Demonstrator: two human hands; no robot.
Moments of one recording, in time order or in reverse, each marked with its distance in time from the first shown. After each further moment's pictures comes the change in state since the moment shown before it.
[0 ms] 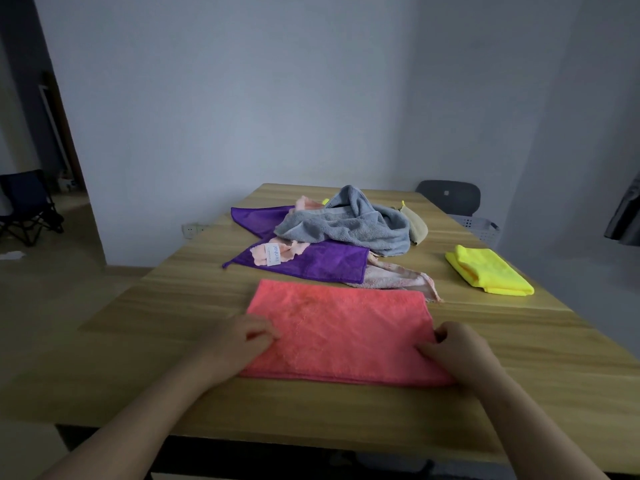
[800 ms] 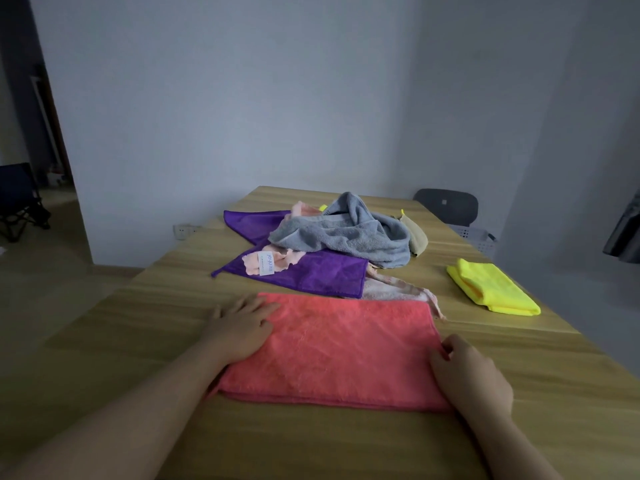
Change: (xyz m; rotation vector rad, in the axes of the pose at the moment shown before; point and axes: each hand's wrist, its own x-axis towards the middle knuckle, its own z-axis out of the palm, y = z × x) left_hand 0.081 -0.026 0.022 0.408 -0.219 -0.179; right_hand 0.012 0.004 0.015 -0.134 0.296 -0.006
